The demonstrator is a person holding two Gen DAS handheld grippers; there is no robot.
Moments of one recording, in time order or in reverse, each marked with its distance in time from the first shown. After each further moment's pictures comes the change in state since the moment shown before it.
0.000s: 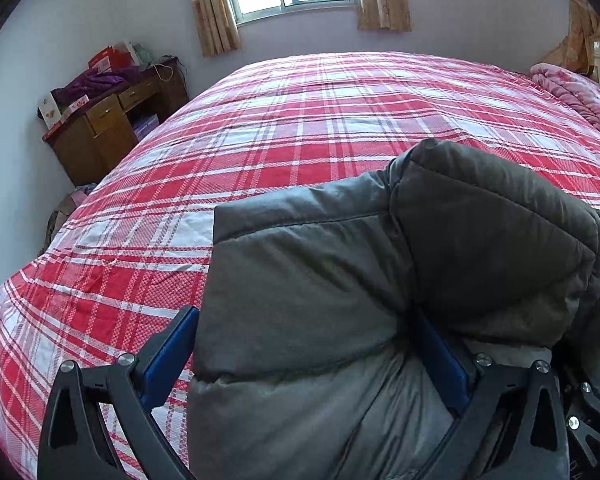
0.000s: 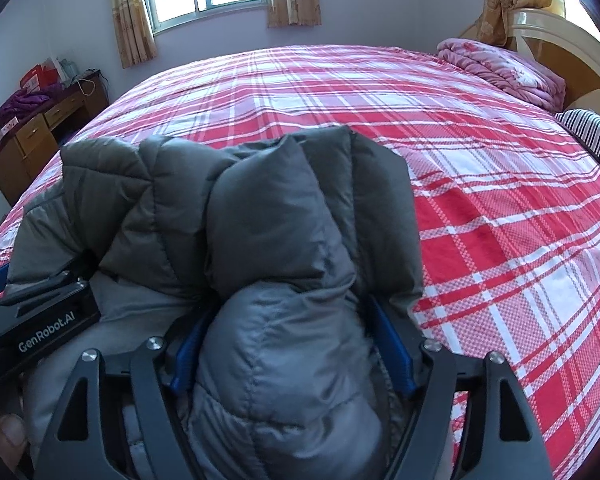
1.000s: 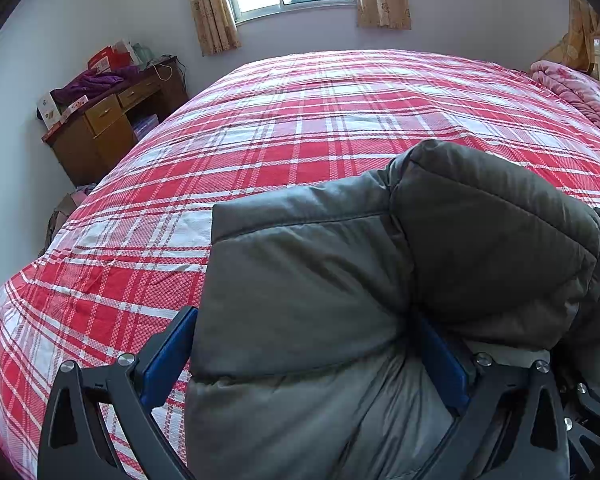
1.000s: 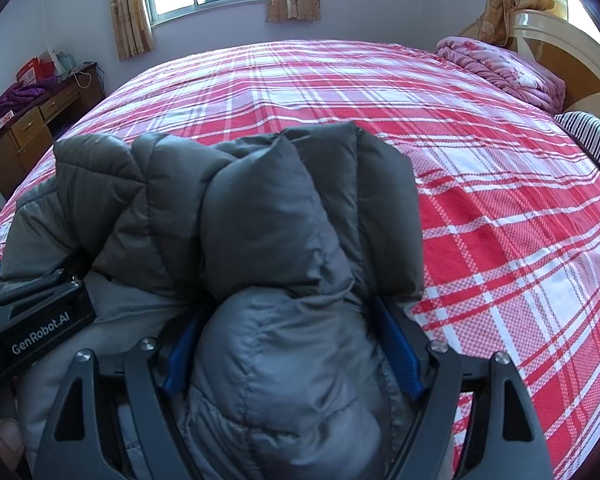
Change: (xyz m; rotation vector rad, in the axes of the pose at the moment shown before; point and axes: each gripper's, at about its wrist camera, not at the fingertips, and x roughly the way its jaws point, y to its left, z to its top) left arm 0.004 -0.002 -0.001 0.008 0.003 0.008; right arm 0.004 0.005 0.002 -0.010 0.023 -0.023
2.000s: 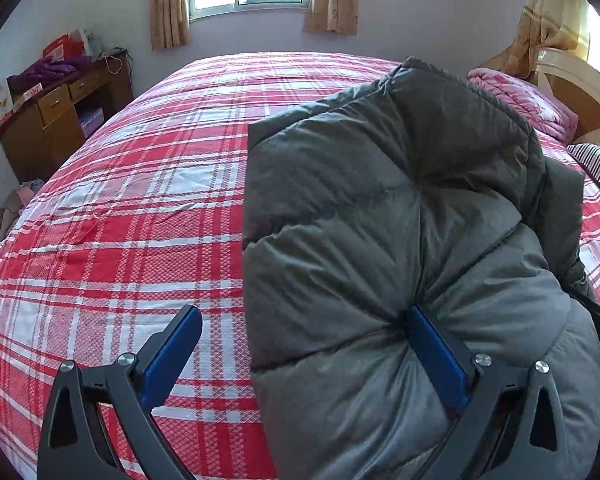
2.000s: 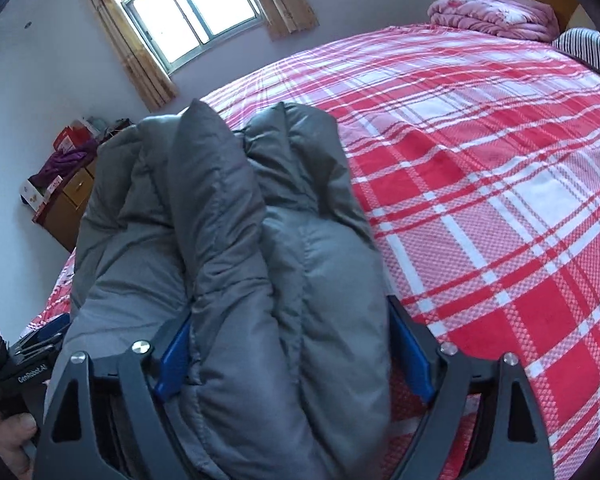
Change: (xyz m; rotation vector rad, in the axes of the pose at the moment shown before) left arm -0.048 0.059 -0.058 0.028 -0.004 -0.277; right arm -0.039 -0.070 -0.046 0.186 -0.055 0.295
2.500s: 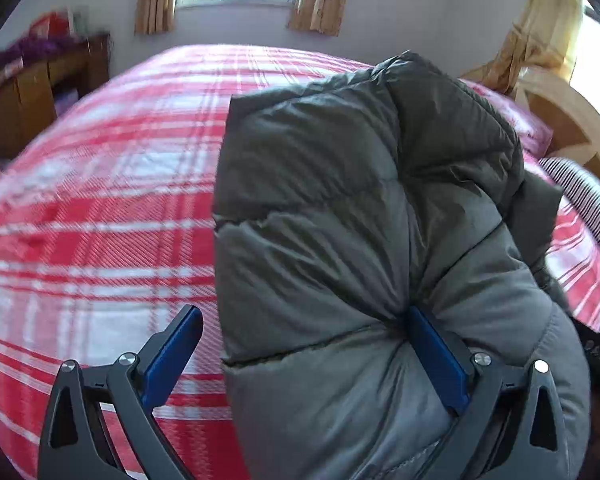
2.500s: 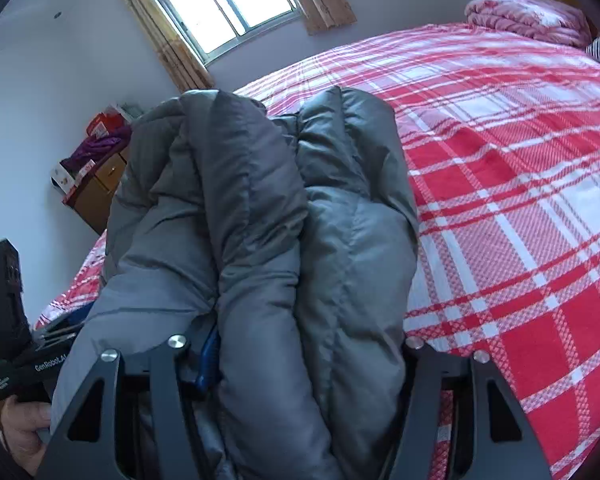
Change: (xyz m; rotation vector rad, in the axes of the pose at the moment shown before) left arm 0.008 0.006 -0.008 -0.067 0.017 -0.174; right arm 0.005 0.010 -0.004 -0.039 0.026 0.126
